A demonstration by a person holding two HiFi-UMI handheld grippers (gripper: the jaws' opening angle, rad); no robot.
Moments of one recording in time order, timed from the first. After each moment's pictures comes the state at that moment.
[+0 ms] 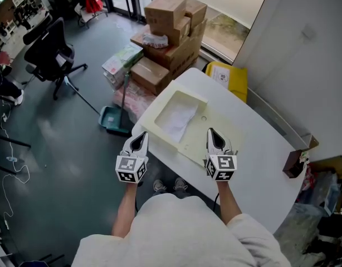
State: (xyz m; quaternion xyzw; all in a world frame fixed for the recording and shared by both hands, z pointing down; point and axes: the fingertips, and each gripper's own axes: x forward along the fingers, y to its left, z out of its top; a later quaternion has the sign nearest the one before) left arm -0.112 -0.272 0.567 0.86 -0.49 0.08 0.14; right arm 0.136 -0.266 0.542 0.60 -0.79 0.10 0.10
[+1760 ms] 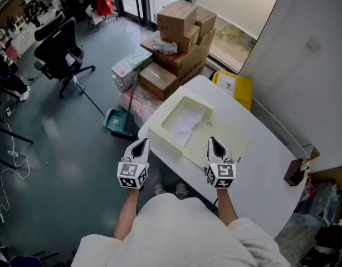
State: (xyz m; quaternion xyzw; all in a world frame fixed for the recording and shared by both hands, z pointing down) left arm -0.140 -0.248 0.563 0.84 -0.52 0.07 0.14; right arm 0.114 -0.248 0.541 0.59 -0.80 0.09 0.11
